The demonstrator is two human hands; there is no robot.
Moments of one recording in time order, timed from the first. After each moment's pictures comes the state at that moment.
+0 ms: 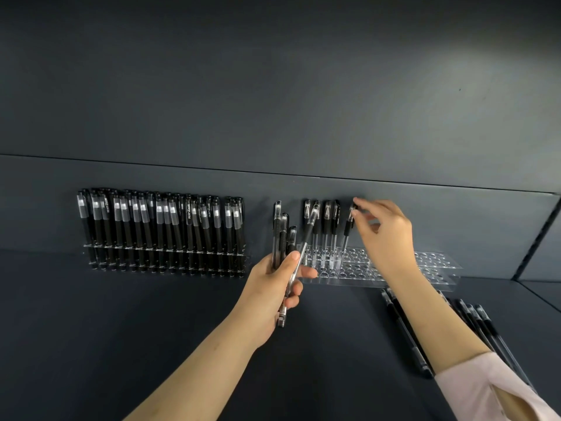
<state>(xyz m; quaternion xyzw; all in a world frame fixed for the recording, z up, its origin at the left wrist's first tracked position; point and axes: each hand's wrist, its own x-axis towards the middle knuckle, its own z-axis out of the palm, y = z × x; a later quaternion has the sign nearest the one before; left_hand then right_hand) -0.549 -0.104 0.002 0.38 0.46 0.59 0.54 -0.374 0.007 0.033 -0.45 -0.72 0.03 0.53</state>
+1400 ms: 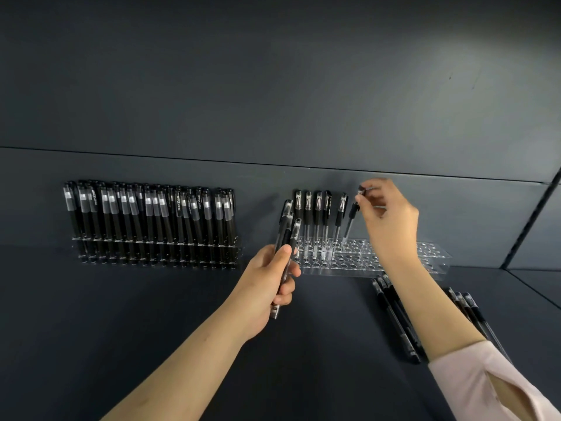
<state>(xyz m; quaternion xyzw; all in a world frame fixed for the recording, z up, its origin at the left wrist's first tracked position) -0.543 -0.104 0.000 0.38 0.46 0.58 0.56 -0.364 -0.001 0.042 -0.44 -0.67 0.06 0.60</state>
